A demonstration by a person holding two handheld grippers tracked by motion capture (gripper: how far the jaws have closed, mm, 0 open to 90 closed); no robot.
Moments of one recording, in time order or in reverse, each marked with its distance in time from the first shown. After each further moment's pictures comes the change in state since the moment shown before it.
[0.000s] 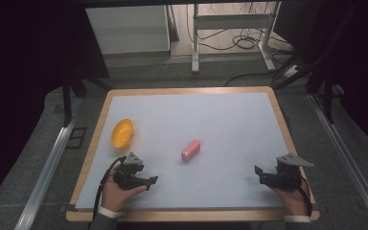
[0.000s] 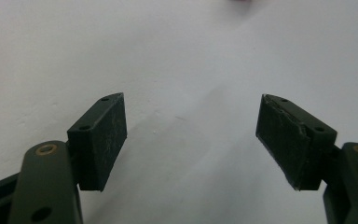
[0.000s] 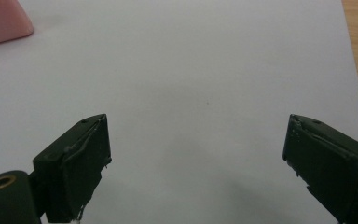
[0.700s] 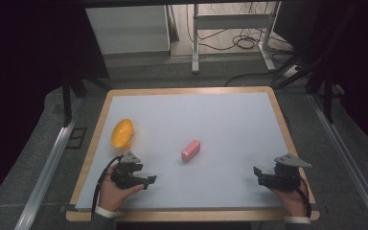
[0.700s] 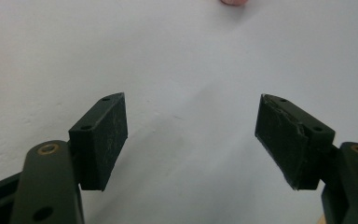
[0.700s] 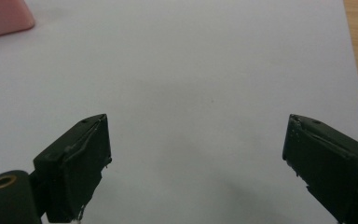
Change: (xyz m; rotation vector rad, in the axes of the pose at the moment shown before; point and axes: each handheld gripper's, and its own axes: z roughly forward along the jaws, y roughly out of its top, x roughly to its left) left arm 0.004 0.004 -0.009 -0.005 -0.033 -0.014; right arm 0.006 0.002 -0.002 0.008 -0.013 -0.023
